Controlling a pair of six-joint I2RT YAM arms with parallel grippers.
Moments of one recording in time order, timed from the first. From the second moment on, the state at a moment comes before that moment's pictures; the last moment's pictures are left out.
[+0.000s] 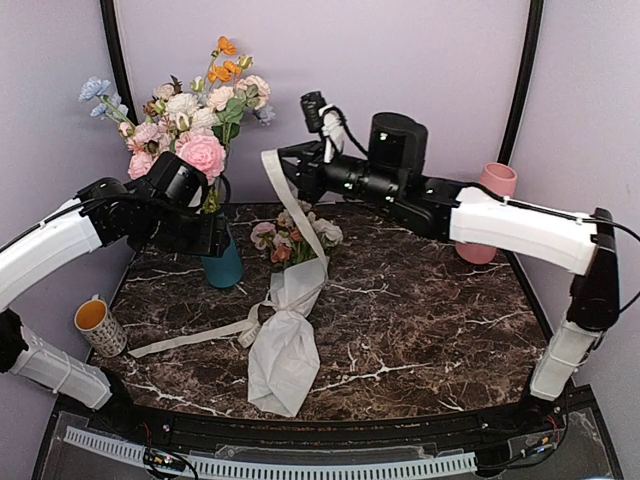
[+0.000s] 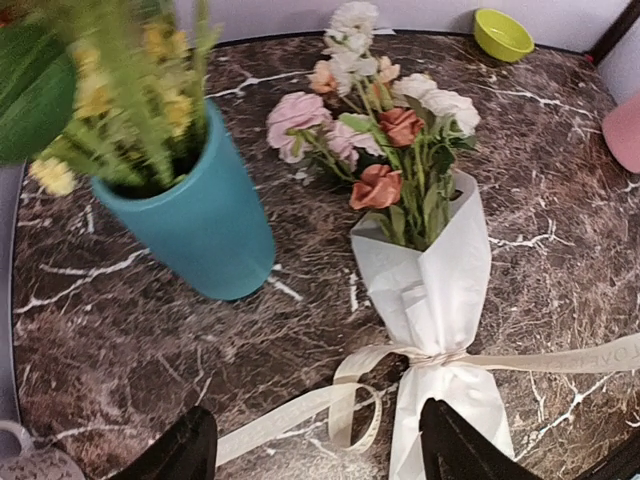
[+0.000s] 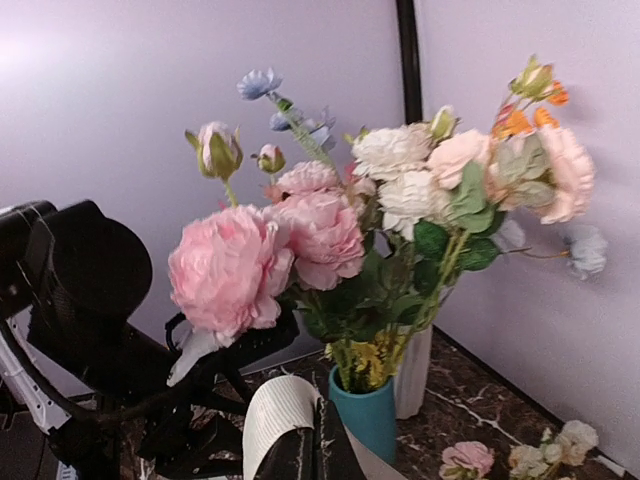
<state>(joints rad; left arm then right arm) -0.74 1.29 1.33 -0.91 -0.33 -0.48 0.96 1.68 1.56 0.21 -0.22 0.08</state>
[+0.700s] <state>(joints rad) -0.73 0.93 1.28 -1.28 -0.54 -0.83 1.22 2.33 2.08 0.12 -0.48 0.12</state>
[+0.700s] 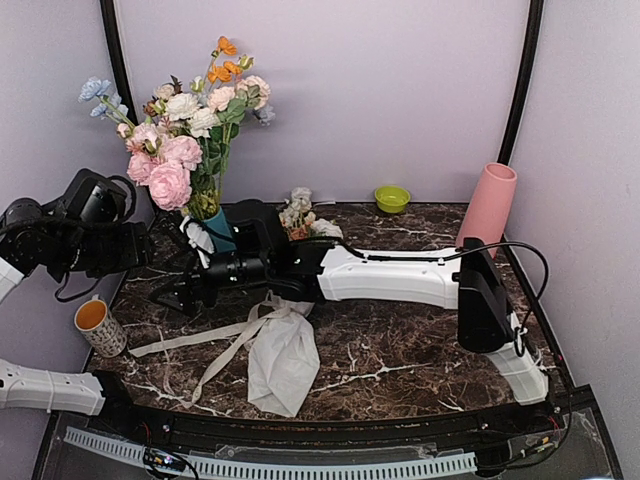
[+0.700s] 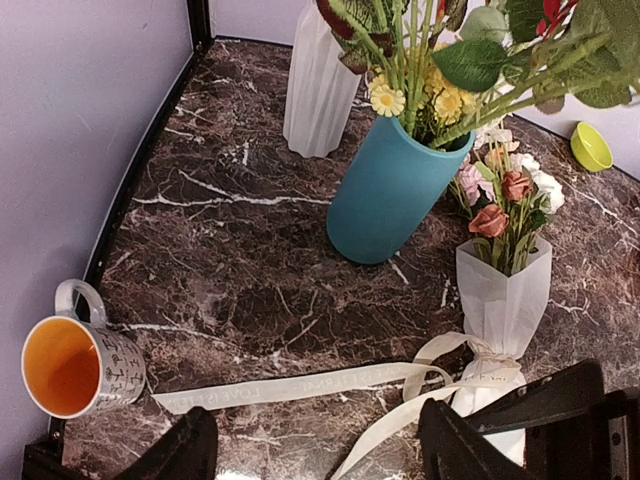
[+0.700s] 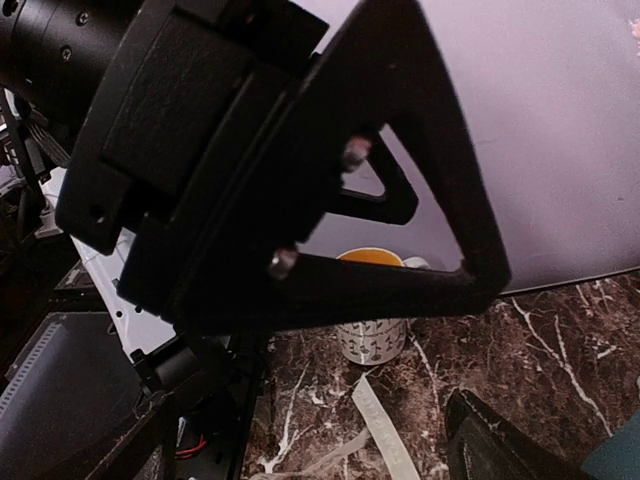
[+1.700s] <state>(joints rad) -0.73 1.07 1.27 -0.81 -0.25 -0.43 1.18 1.67 1.42 -0.33 -0.18 -0.18</state>
